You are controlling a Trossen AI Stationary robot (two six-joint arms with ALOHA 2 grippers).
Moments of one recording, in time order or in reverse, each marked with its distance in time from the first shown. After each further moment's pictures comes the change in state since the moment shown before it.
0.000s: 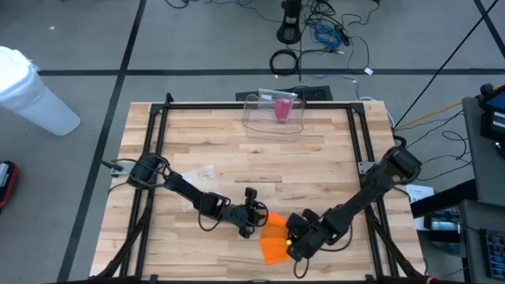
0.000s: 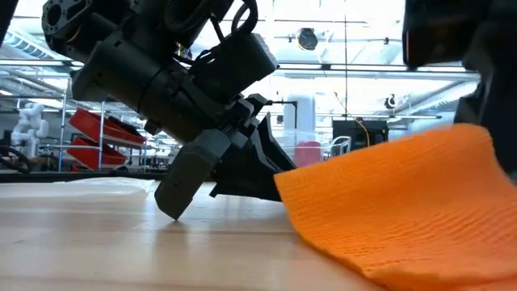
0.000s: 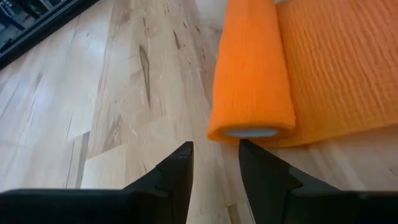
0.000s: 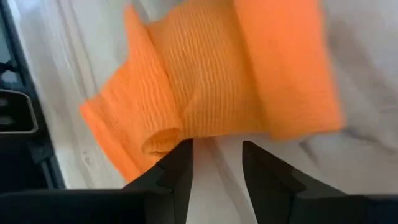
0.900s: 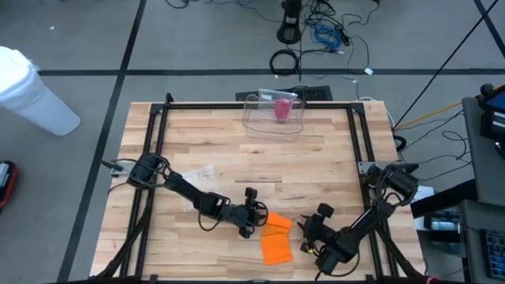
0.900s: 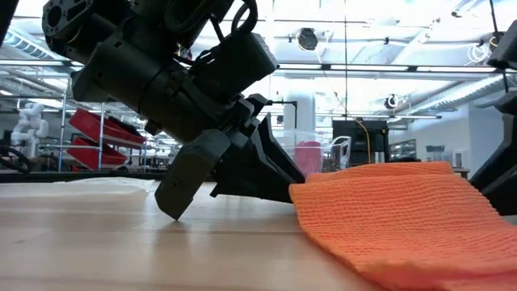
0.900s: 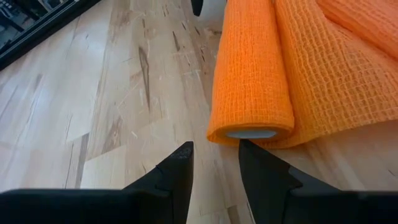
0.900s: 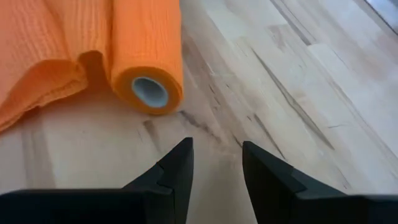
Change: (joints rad) left arm 0.001 0.001 -0.002 0.011 0.006 0.004; right arm 0.227 0.188 -0.001 -0.365 0.595 0.096
